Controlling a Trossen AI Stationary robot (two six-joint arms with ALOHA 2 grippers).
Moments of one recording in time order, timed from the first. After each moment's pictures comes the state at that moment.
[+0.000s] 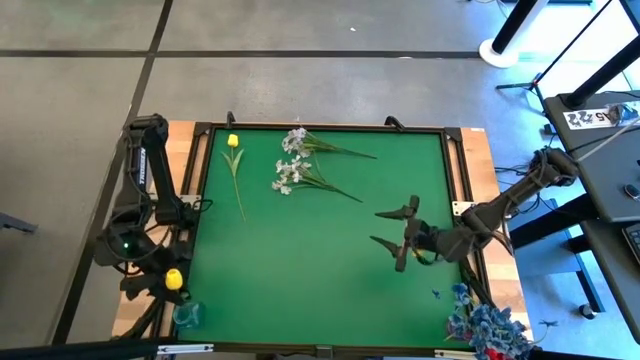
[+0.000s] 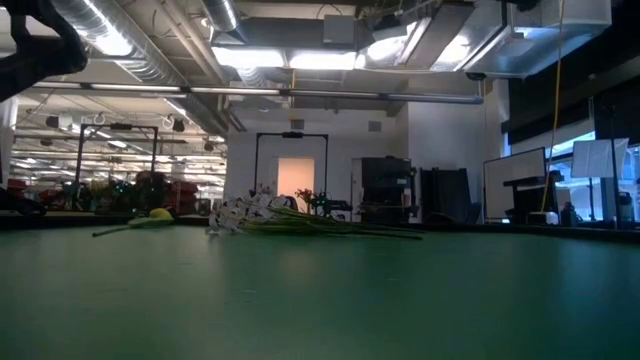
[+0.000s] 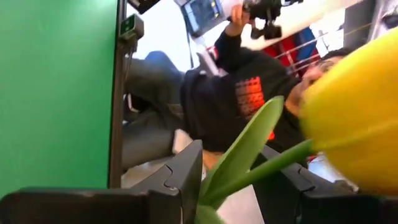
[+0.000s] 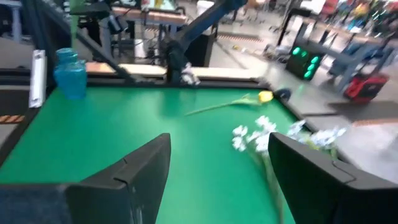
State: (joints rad) left arm -1.43 0.71 0.58 -0.20 -0.65 -1.33; right arm 0.62 1.11 0.77 0.05 0.86 0.11
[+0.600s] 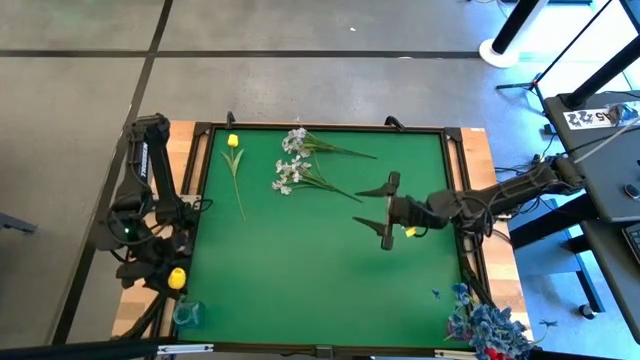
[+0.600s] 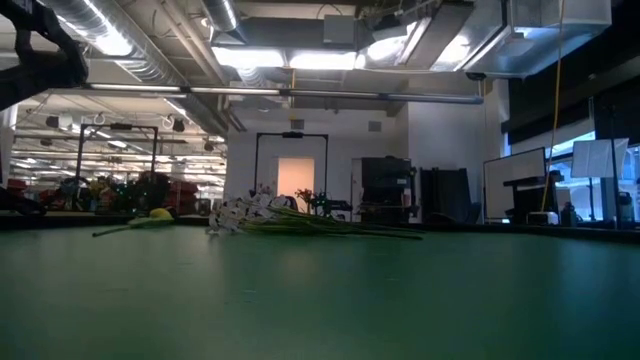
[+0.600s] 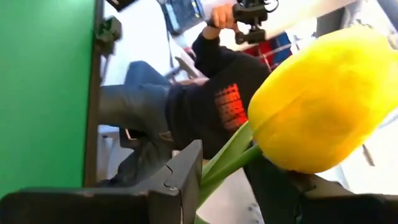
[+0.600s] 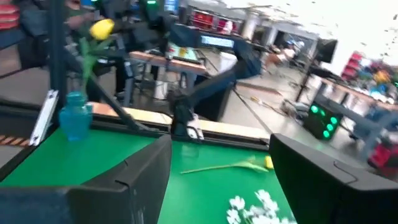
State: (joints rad) left arm -1.40 0.61 0.58 -0.19 -0.59 -1.31; right arm 0.32 1.13 0.77 0.37 0.41 -0.23
